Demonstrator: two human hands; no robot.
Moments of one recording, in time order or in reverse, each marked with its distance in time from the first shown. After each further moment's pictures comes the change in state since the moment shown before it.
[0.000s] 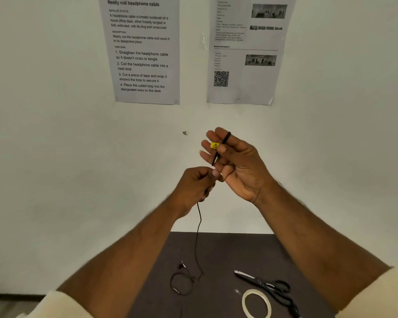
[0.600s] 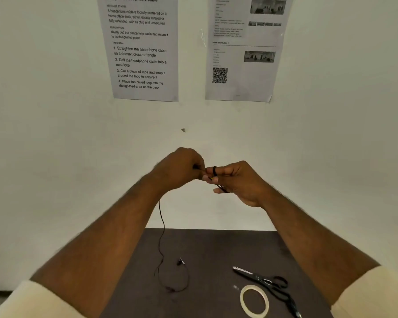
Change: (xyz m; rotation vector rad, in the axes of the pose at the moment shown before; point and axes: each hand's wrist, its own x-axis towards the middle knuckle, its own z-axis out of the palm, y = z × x) left_hand 0.020 0.037 -0.038 0.964 -0.103 0.155; right_hand -0.010 0.021 -0.055 -0.753 0.026 0.253
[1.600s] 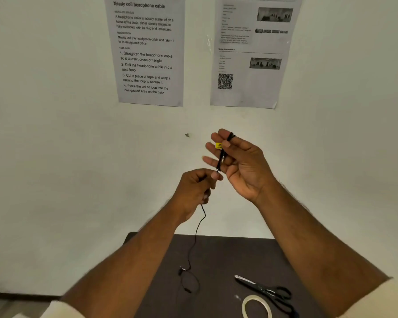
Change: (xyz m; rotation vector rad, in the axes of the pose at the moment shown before) left_hand -0.016 0.011 0.058 -1.135 0.199 -0.196; right_hand 0.007 -0.057 0.024 0.716 0.124 -0.175
